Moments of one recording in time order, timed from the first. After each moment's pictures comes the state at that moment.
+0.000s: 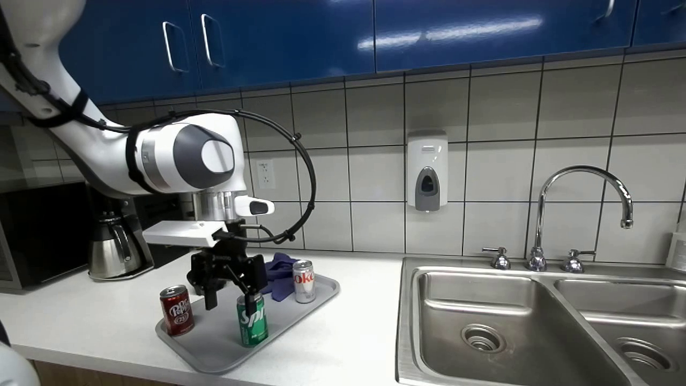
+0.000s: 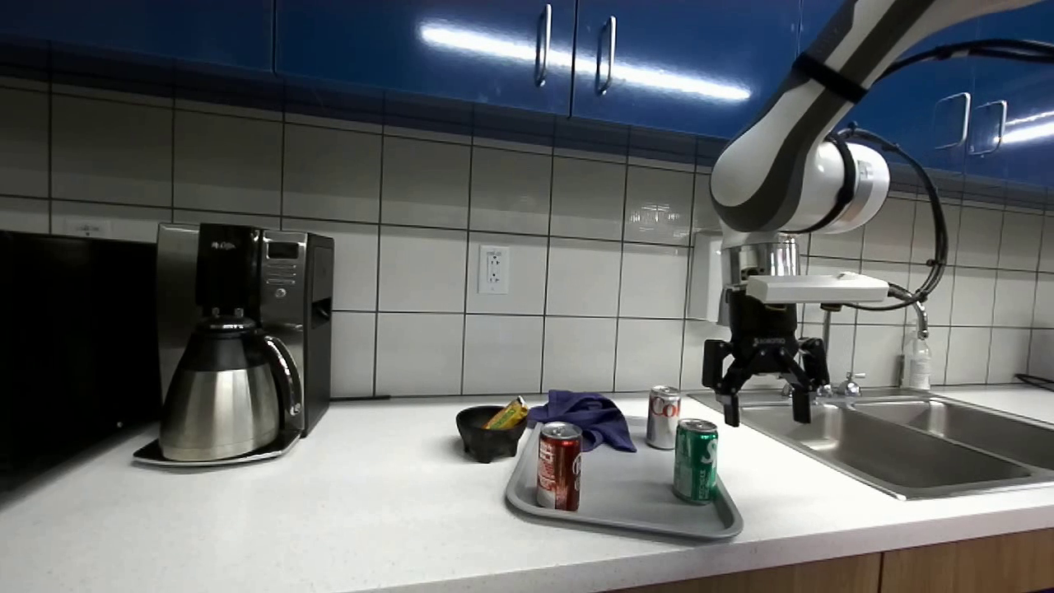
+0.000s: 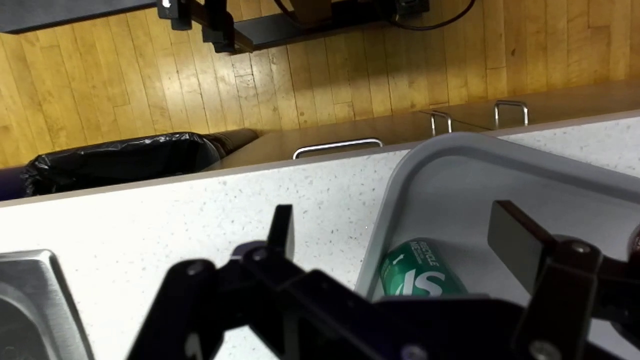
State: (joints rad) arm 0.00 -0.29 0.06 -2.69 -0.02 2.28 0.17
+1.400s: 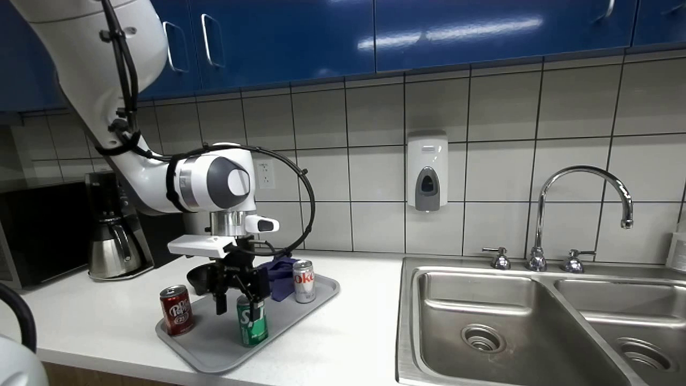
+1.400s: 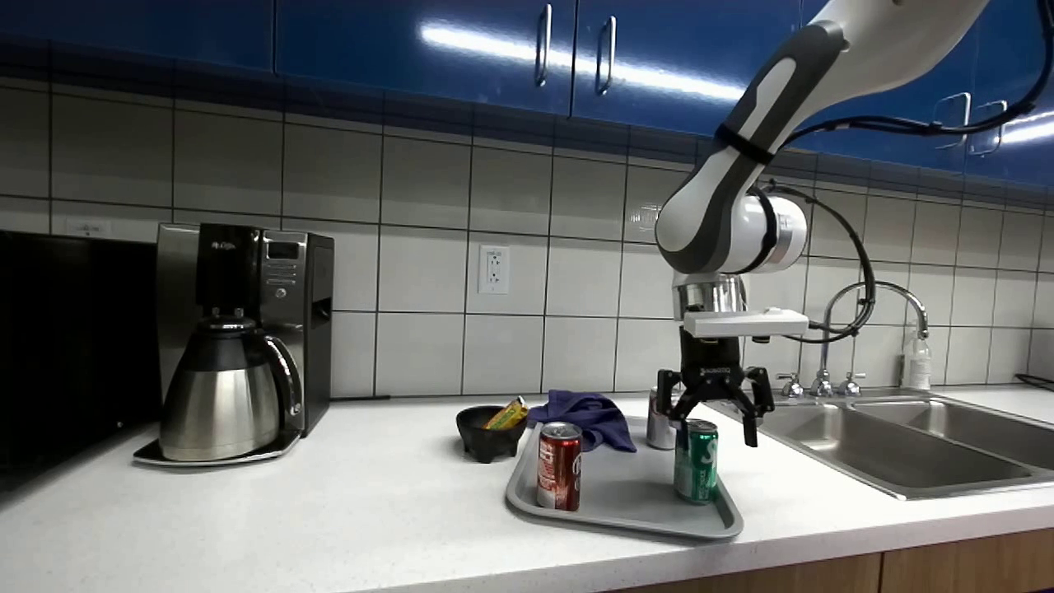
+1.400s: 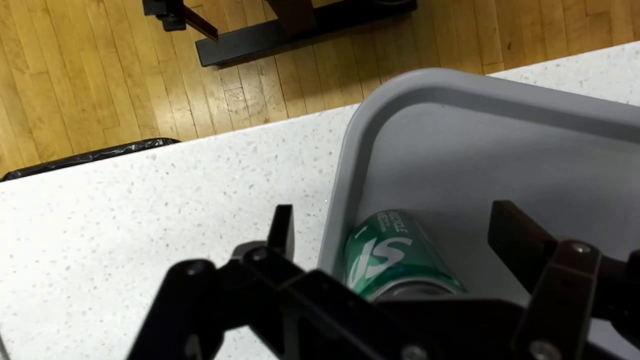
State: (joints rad) arm 0.03 0.02 0.07 -2.50 -0.02 2.33 0.29
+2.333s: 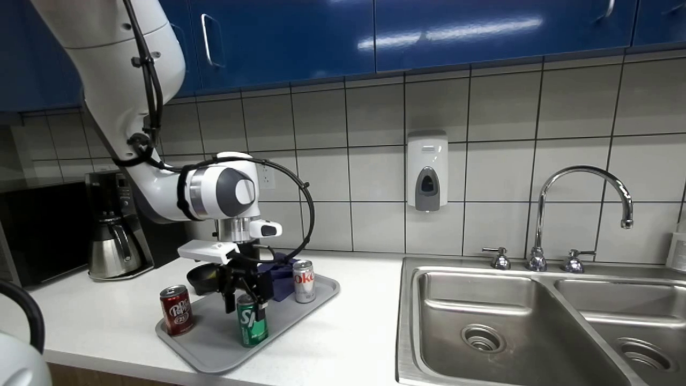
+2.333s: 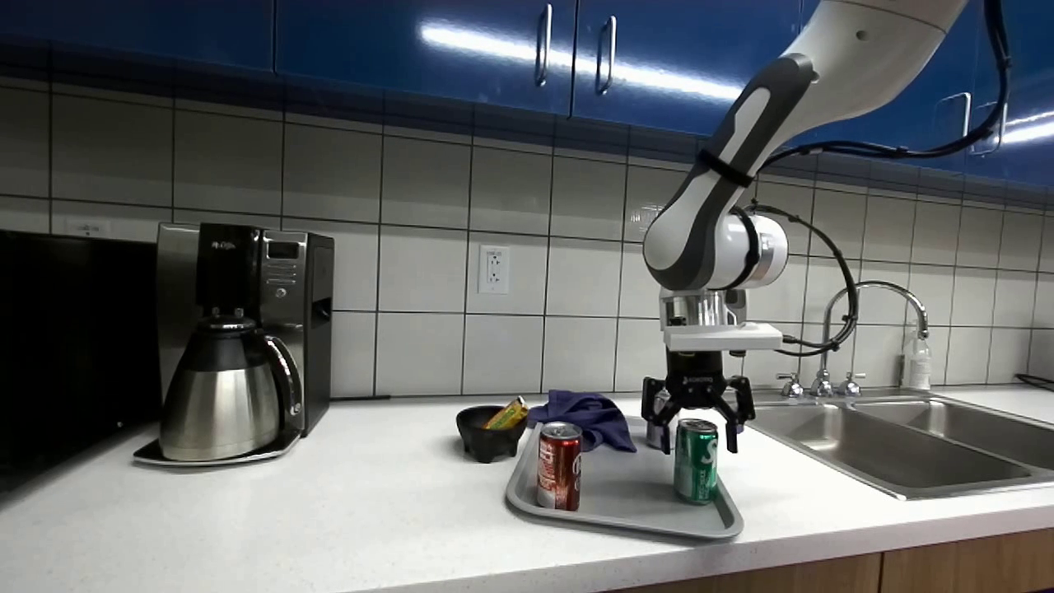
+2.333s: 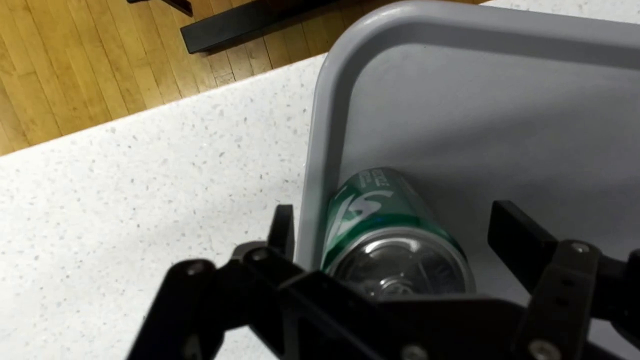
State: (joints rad) arm 0.05 0.12 0.06 -2.43 -0.04 2.39 0.37
